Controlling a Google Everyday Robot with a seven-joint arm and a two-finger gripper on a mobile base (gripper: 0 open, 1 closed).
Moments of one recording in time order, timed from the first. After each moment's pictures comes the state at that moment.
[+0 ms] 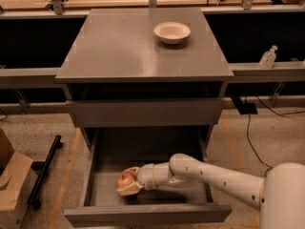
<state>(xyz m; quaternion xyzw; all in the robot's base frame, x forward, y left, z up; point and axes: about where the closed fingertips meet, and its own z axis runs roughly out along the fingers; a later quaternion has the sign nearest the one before) 0.523 0.115 0.429 -0.49 0.67 0.44 0.34</state>
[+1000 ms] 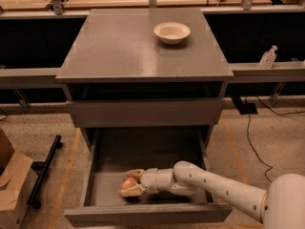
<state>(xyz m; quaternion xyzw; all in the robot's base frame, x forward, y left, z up) 0.530 0.104 0.403 -0.43 0.69 0.45 0.36</state>
